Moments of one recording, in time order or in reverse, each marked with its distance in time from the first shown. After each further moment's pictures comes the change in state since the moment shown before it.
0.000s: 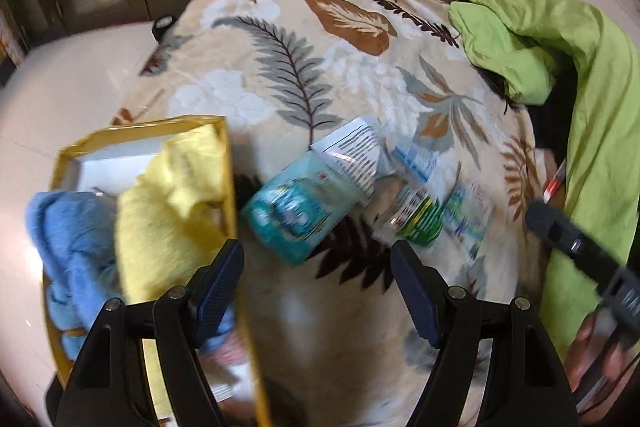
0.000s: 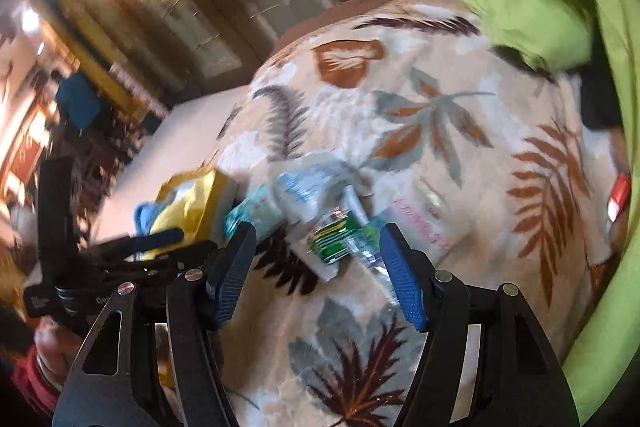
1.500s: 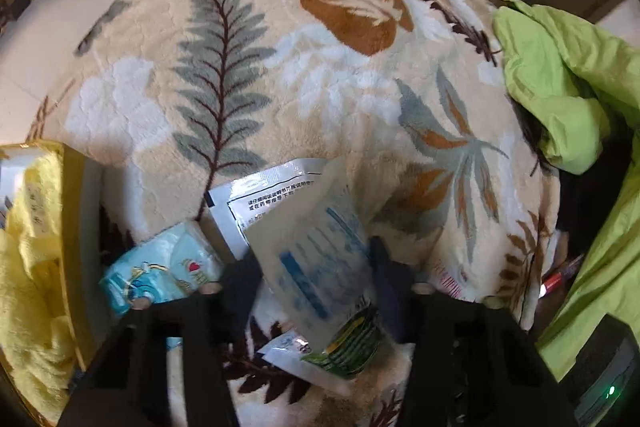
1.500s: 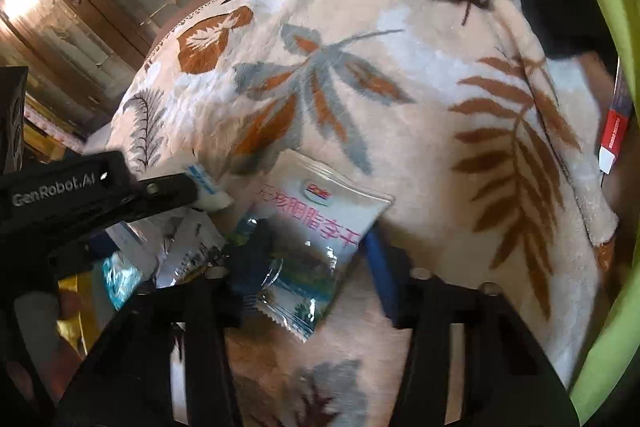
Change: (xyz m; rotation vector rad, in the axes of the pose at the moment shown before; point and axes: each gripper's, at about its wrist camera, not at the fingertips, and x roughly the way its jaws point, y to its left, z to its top) left arm 0.077 -0.052 0.064 -0.182 0.095 0.007; right arm 0.067 -0.059 0.002 0.168 0.048 -0.262
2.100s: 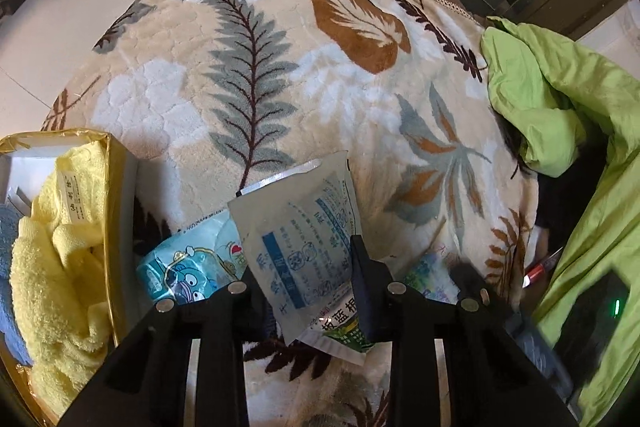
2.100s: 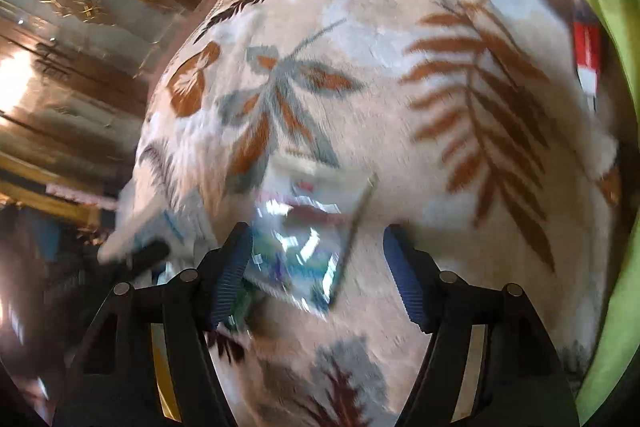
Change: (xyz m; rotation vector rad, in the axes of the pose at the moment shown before) left arm -0.024 0.024 -0.008 -0.018 -0.027 -0.056; right arm -0.012 -0.029 0.006 0.301 0.016 0.104
